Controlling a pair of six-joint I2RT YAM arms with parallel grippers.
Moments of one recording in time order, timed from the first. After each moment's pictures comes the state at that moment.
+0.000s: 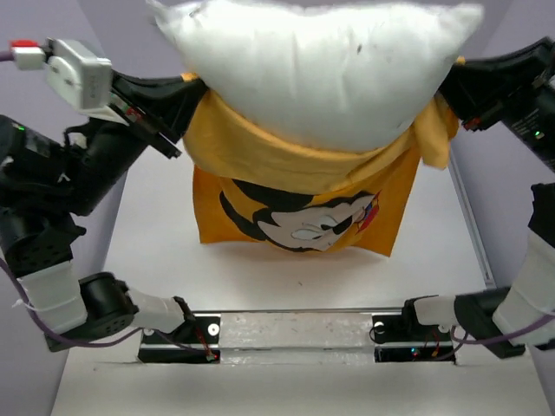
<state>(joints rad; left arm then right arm) -0.97 1.27 2.39 -0.78 -0.19 0.10 0.14 1.26 2.34 -0.64 -0.59 0.44</state>
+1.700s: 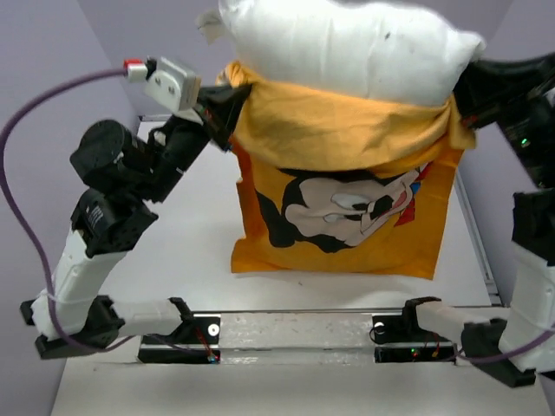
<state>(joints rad) -0.92 1.26 2.04 -0.39 -0.21 0.12 0.13 1.23 2.18 -0.35 -0.49 0.41</state>
